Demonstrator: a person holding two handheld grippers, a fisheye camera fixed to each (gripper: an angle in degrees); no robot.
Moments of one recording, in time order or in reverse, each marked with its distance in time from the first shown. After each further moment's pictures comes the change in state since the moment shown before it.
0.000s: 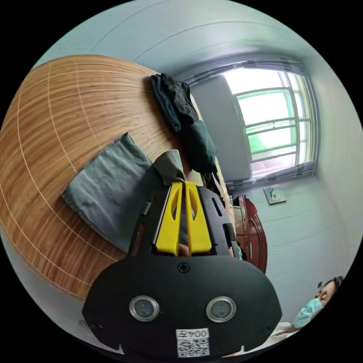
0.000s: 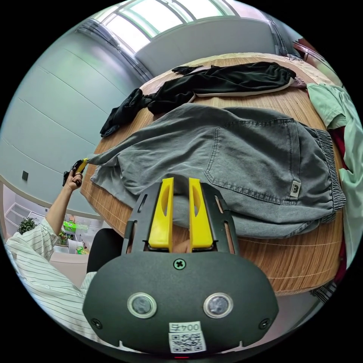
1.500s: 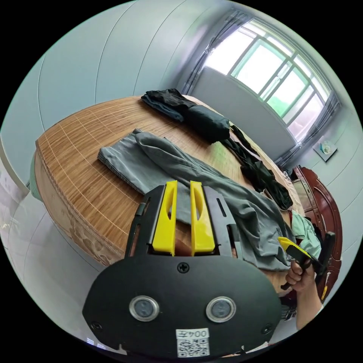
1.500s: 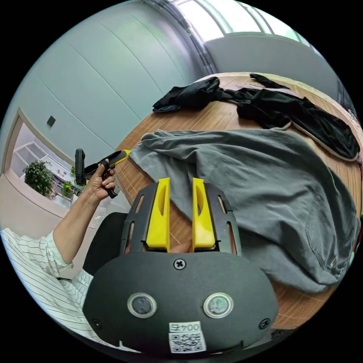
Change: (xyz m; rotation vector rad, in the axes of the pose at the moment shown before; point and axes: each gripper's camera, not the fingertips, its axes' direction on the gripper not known) left arm 0.101 0.309 0.023 0.229 -0.434 0.293; right arm -0.358 -0.019 0.261 -0.052 -0.137 -0.400
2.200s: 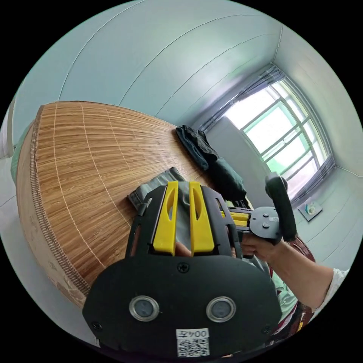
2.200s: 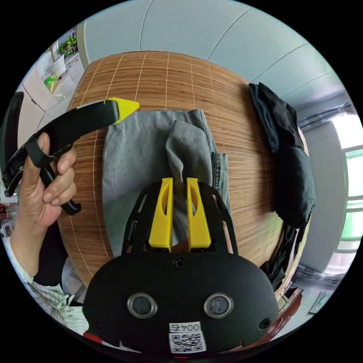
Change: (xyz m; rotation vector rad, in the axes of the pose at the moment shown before) left arm -0.170 0.018 0.010 0.222 0.250 -0.284; right arm -0.286 -0.266 0.439 -0.479 0.389 -0.849
